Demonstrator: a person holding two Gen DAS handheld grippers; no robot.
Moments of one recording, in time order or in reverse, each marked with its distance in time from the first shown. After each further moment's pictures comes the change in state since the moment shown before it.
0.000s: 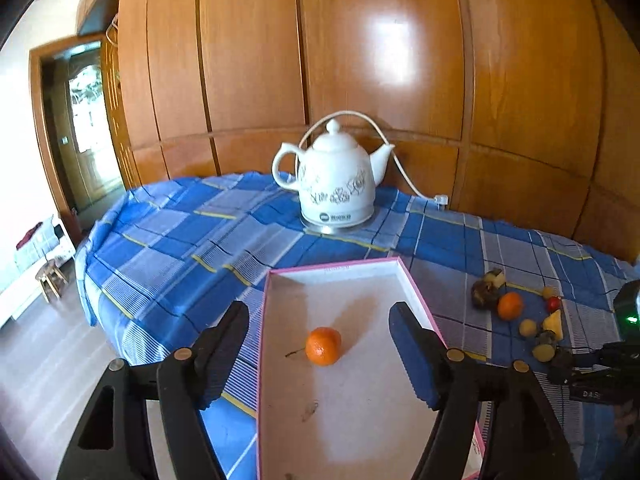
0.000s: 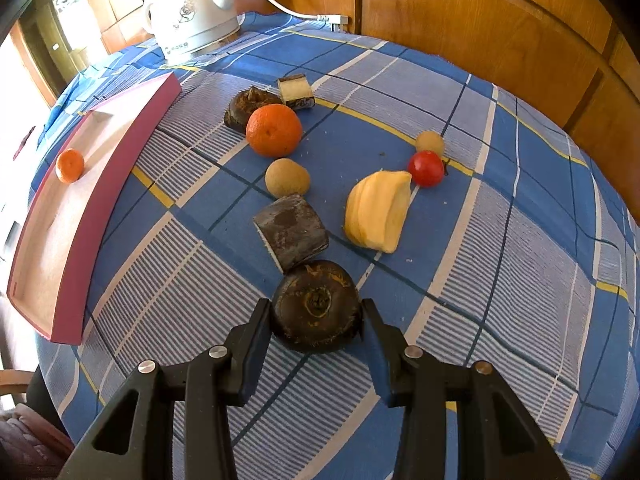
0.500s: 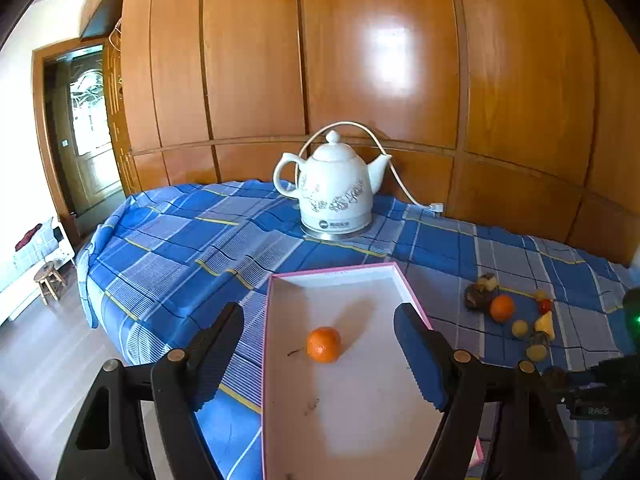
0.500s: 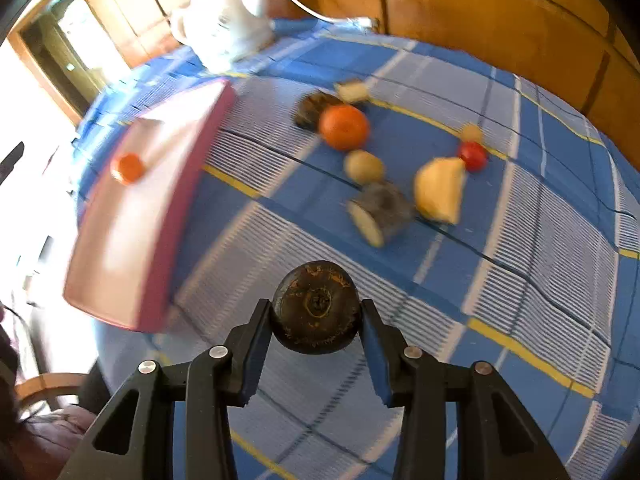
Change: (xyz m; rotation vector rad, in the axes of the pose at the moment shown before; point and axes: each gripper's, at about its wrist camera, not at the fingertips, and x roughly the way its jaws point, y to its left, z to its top) left arm -0.014 0.005 -0.004 -0.008 -0.014 -0.025; right arm -0.032 0.036 -0.011 0.049 -0.014 0.161
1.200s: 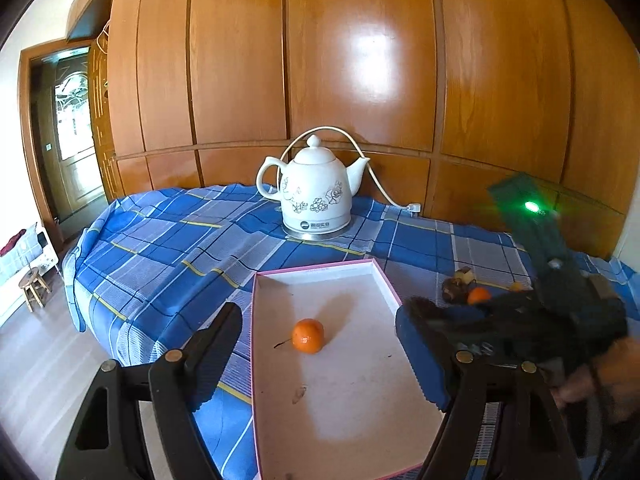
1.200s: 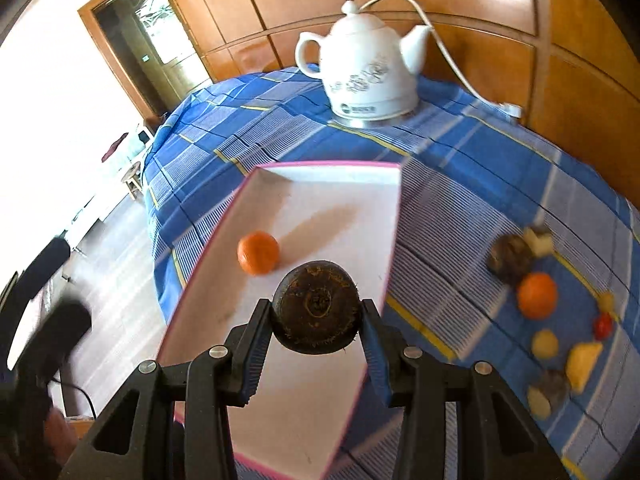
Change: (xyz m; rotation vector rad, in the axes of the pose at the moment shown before) left arm -0.020 0.002 -0.009 0.010 -0.020 -0.070; right arm 0.024 0.137 0.091 -0.189 -0.098 0.176
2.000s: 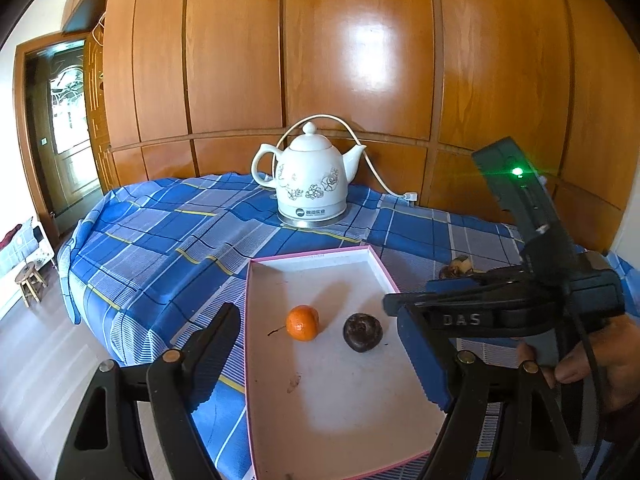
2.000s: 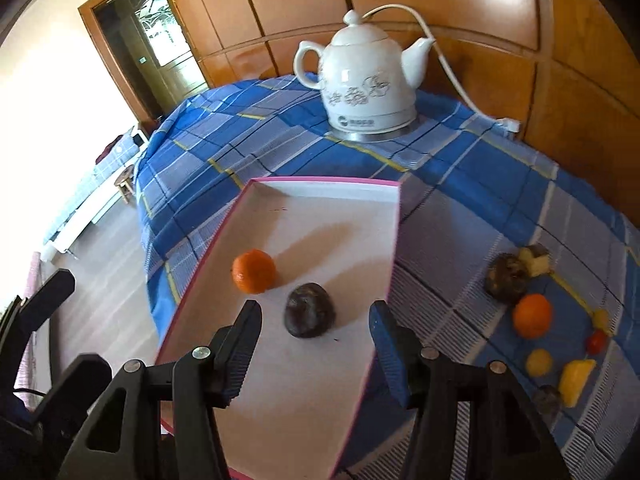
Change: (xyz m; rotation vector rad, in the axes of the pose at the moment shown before) left arm 0.006 -0.002 -0.009 0.006 0.036 -0.021; right arm -0.007 0.001 0.005 -0.013 -0.037 -0.061
